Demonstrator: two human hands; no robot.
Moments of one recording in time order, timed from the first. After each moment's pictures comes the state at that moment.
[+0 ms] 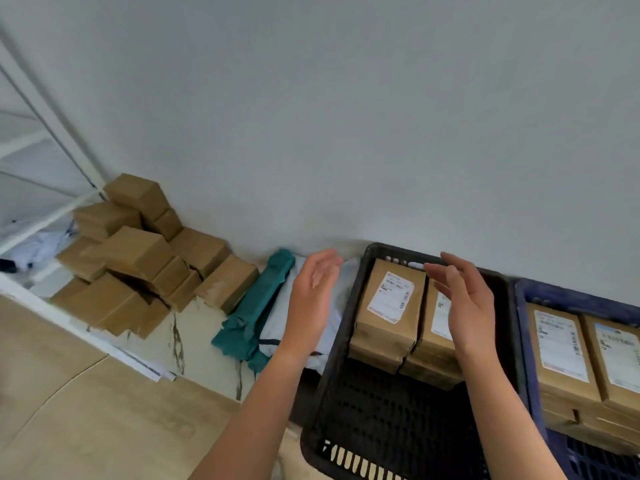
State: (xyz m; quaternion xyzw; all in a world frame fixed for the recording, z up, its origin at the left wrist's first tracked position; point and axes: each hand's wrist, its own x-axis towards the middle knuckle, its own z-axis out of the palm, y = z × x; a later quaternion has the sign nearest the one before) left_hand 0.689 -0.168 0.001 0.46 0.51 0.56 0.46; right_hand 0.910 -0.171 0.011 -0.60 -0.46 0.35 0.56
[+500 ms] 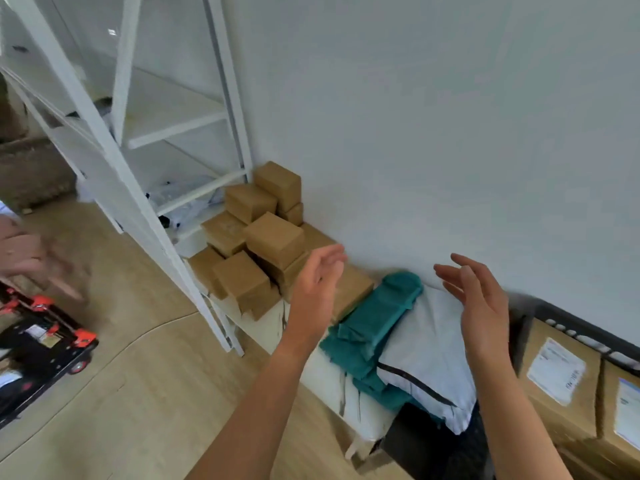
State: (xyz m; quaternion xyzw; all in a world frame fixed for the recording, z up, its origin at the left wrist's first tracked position) left_hand 0.408 -0.202 0.028 0.40 0.58 0.62 0.36; right_hand 0.626 -0.139 0.034 -0.51 -0.54 0.43 0.52
